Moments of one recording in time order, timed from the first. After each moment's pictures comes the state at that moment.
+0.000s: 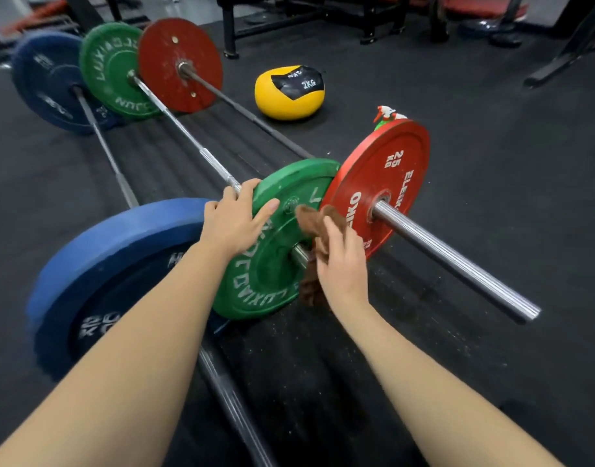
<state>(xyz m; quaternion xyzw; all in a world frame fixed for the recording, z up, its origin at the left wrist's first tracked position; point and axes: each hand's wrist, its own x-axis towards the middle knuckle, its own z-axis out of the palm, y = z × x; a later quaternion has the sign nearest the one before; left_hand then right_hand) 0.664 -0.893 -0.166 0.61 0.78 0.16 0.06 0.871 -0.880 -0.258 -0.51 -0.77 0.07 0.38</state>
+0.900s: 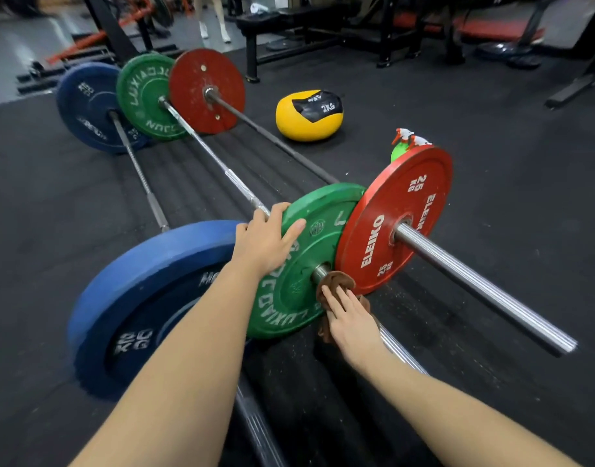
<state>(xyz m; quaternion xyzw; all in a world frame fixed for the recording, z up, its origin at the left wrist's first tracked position) 0.660 -0.889 -0.162 0.60 0.78 0.16 0.10 0.872 -0.907 -0.304 -0.38 -0.92 -0.08 -0.10</state>
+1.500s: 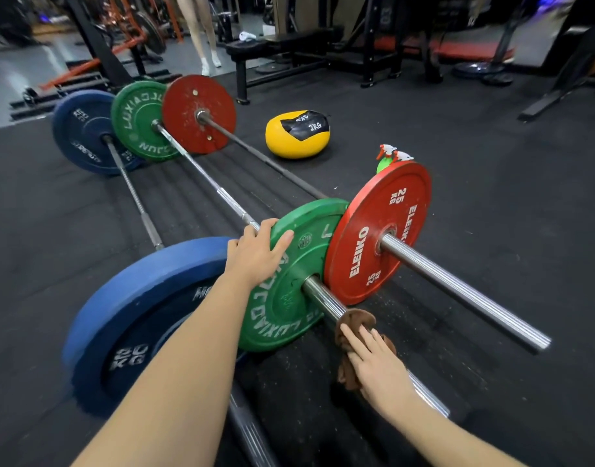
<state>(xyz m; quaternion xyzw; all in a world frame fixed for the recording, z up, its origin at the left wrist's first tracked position) 0.664 -0.892 -0.157 0.59 0.78 0.17 0.12 0.947 -0.951 -0.305 -0.42 -0.90 0.00 -0.09</state>
